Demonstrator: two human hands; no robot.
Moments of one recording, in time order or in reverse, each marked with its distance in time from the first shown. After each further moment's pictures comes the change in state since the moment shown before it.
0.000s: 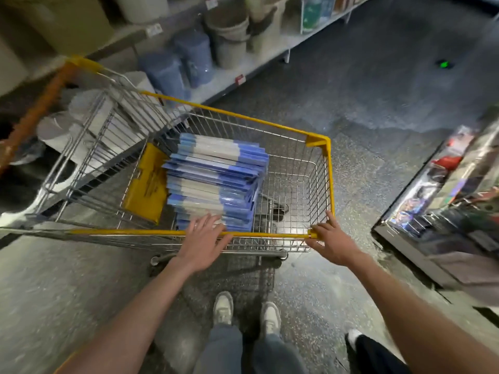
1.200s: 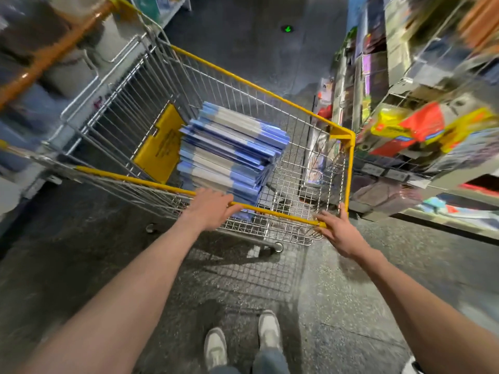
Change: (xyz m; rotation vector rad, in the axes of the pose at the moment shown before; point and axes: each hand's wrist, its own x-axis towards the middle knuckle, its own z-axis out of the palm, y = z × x) left_hand 0.234 0.201 -0.038 0.486 -0.149 0.653; right_hand -0.074 0.154 0.013 0.386 0.312 0.432
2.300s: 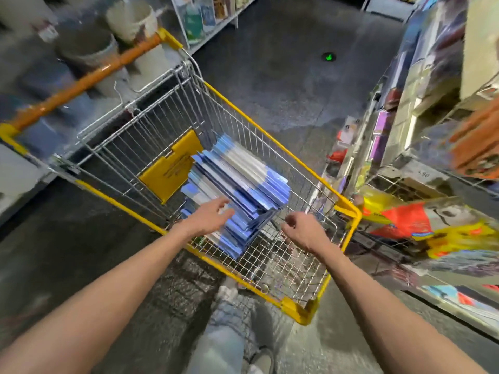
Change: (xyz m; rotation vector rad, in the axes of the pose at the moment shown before) left_hand 0.133 0.061 -0.103 -1.033 -0.013 -0.401; right_hand 0.158 0.012 -0.159 0.013 -0.095 -0.057
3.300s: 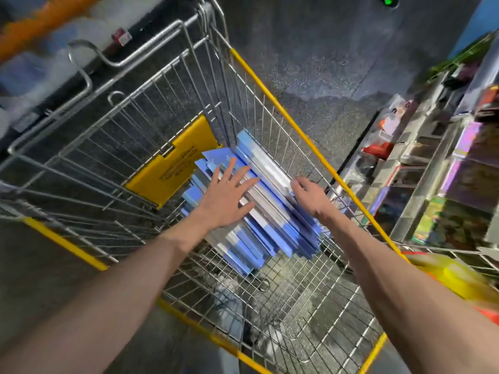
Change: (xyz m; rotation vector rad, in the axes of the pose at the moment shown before) left_hand 0.174 -0.059 -0.070 0.667 0.118 0.252; right_hand 0.248 -0.063 0.001 0.172 -0.174 0.143
